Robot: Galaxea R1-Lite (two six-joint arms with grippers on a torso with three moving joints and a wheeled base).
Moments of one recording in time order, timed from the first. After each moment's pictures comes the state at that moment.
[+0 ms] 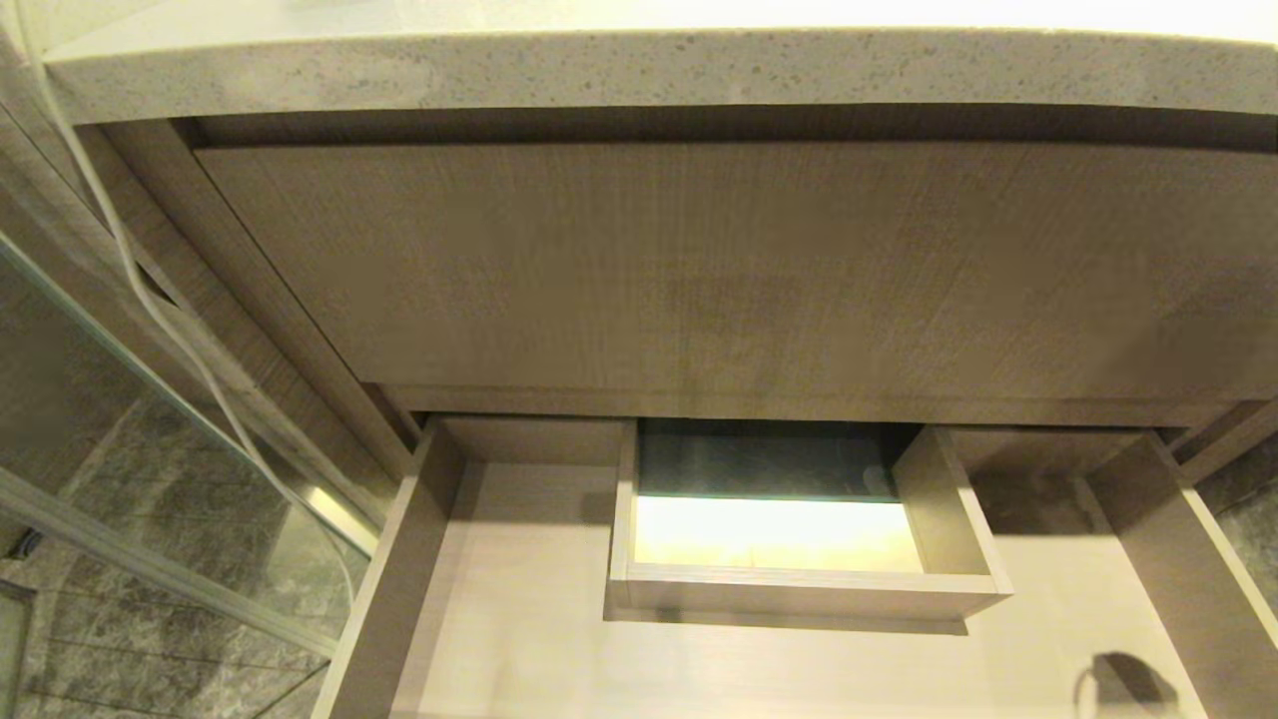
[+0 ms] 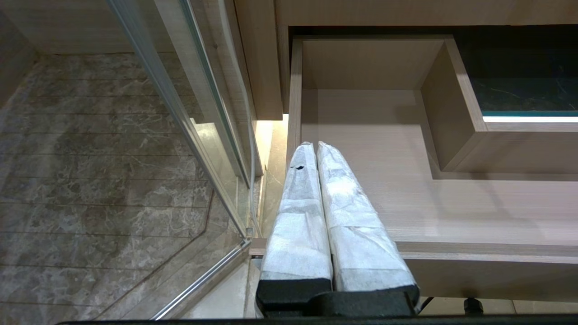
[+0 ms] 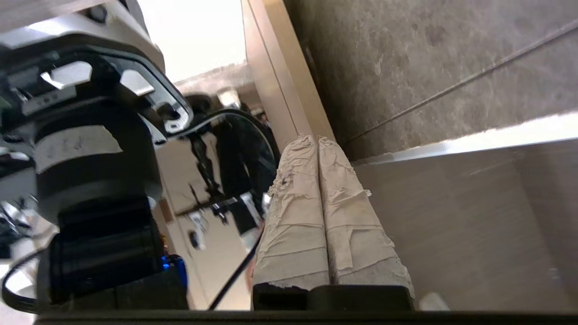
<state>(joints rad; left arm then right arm) 0.00 0.00 0.00 0.00 0.00 0.00 -0.55 1.79 -1.07 1.16 -0.50 -0.26</state>
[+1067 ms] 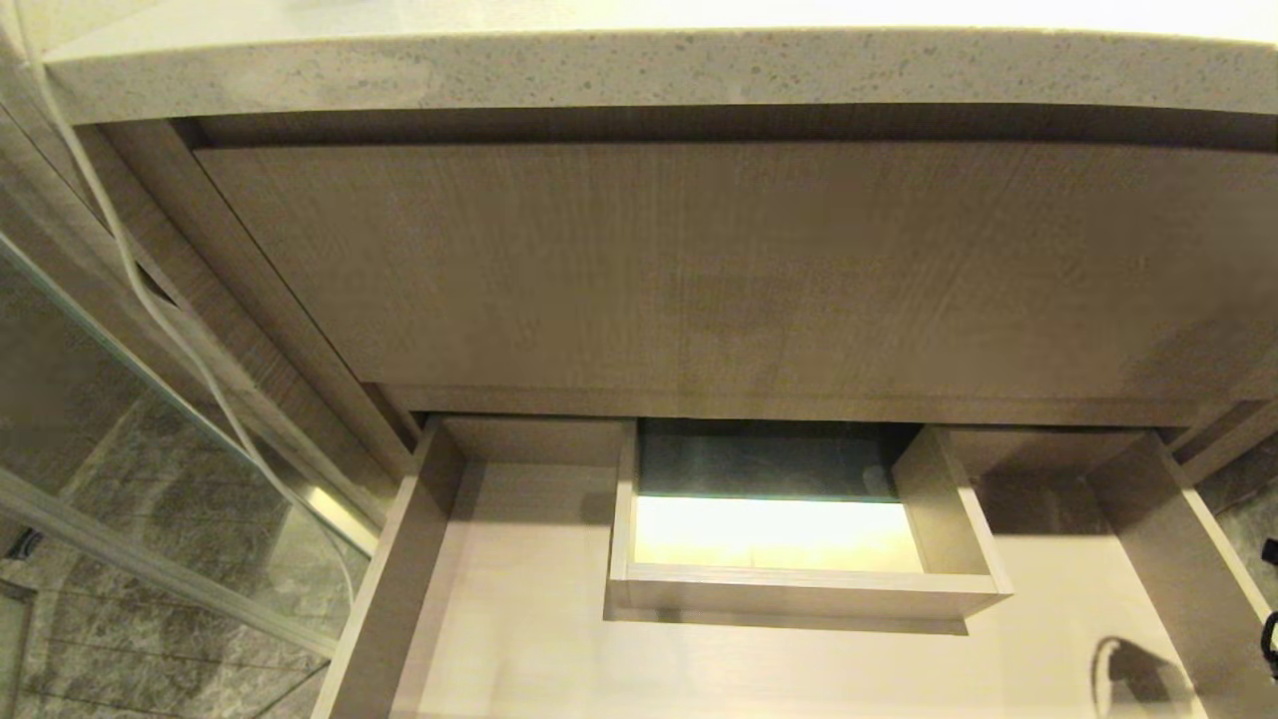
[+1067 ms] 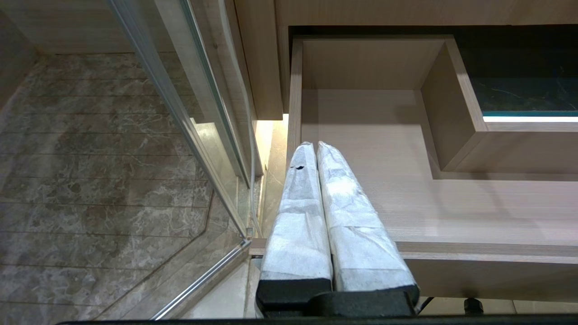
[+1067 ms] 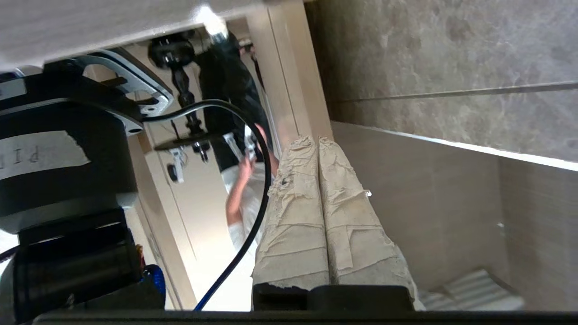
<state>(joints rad) 0.00 0.00 0.00 0.00 0.00 0.00 -0.59 2.05 -1.06 1.14 -0.56 -0.29</state>
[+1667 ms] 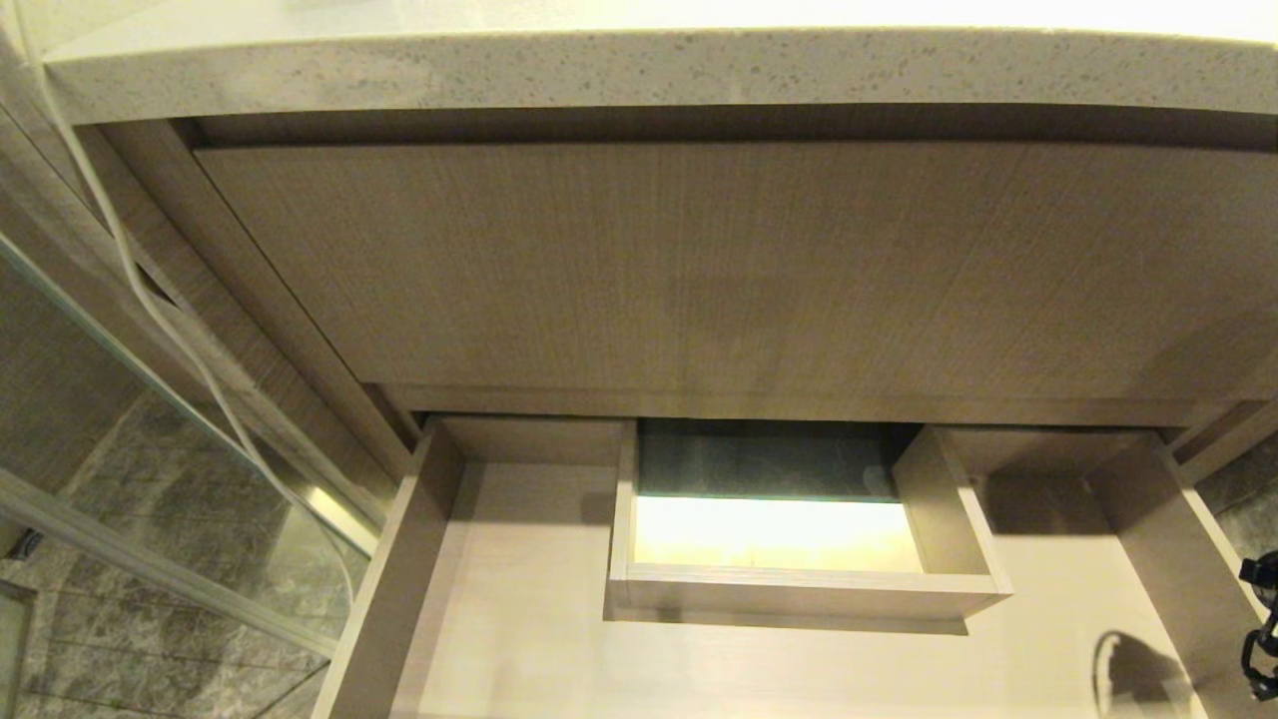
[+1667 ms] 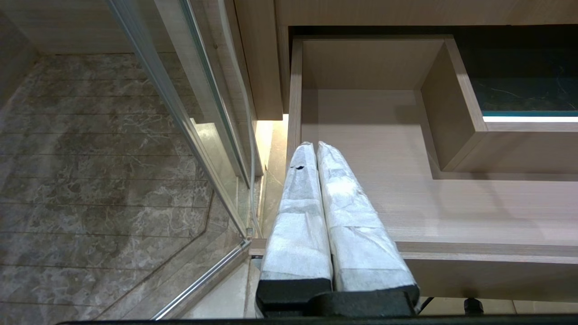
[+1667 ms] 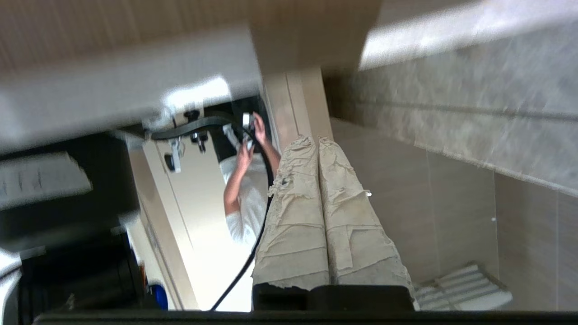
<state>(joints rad) 0.00 0.00 0.00 0.00 0.00 0.00 -0.59 2.14 -1.06 1.09 -0.56 -0.29</state>
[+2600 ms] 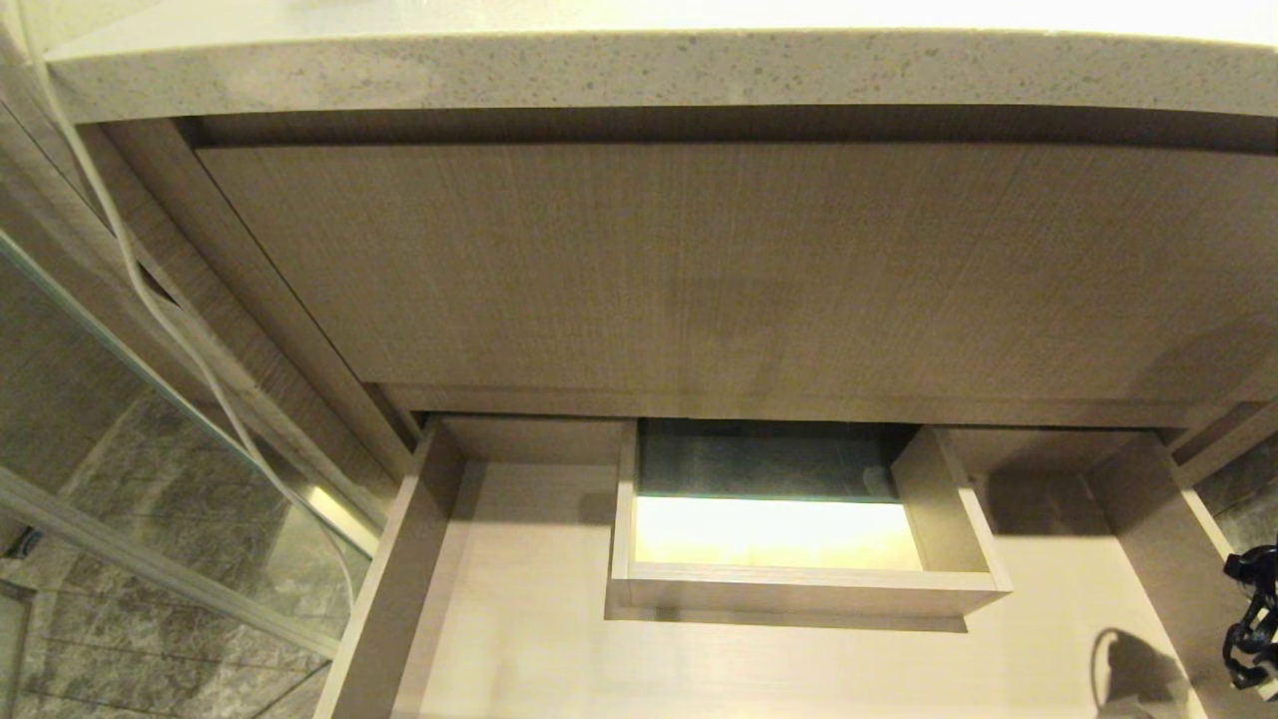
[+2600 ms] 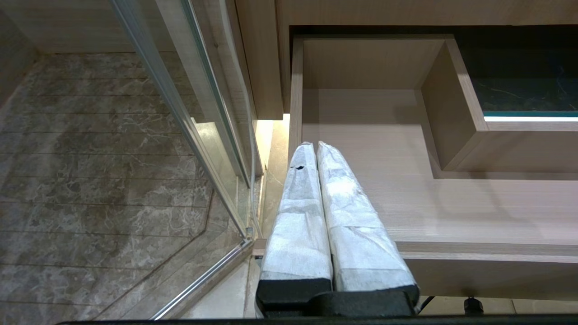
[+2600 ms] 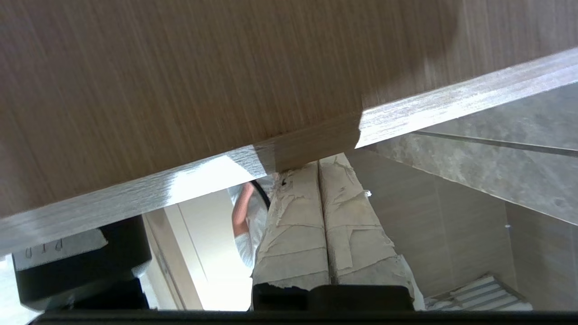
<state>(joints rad) 0.00 0.00 0.00 0.00 0.00 0.00 -0.59 2.20 -1.07 0.93 -0.56 -0.29</state>
